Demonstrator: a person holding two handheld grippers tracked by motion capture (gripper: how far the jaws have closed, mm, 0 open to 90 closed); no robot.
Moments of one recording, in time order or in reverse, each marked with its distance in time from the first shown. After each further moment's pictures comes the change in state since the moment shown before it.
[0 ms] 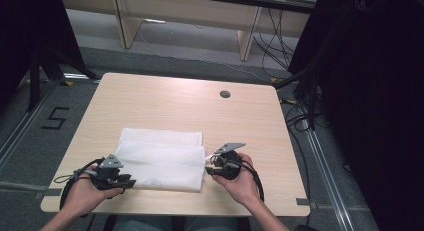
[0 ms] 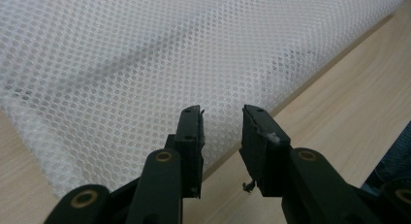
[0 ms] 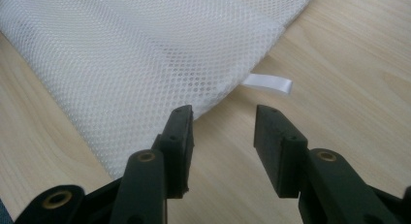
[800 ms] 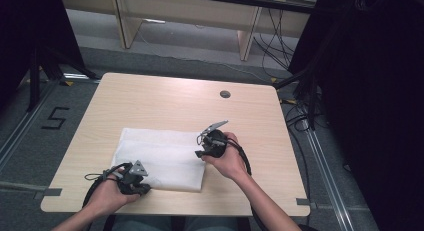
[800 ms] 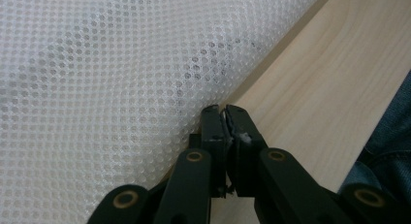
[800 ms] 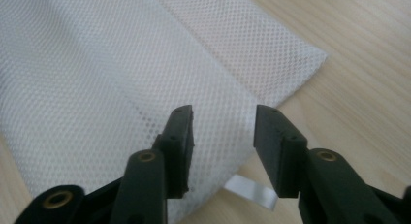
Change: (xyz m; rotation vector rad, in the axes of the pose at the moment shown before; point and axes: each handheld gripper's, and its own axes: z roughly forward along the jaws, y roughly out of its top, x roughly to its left) left arm -0.035 0.021 0.036 0.157 -0.062 0.187; right arm -0.014 0.064 0.036 0.064 0.037 -0.053
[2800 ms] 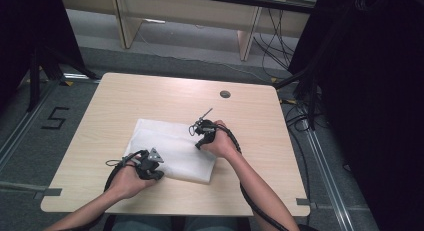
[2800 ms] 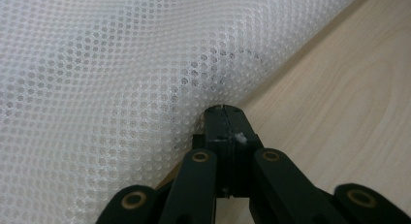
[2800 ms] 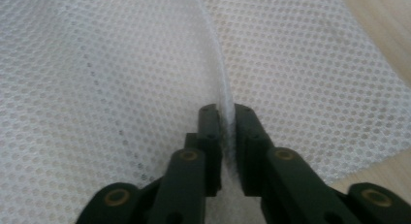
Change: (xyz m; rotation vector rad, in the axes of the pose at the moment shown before) left arm 0.009 0.044 0.027 -0.026 0.042 0.005; right arm -0.036 0.034 0.053 0.233 0.039 -0.131
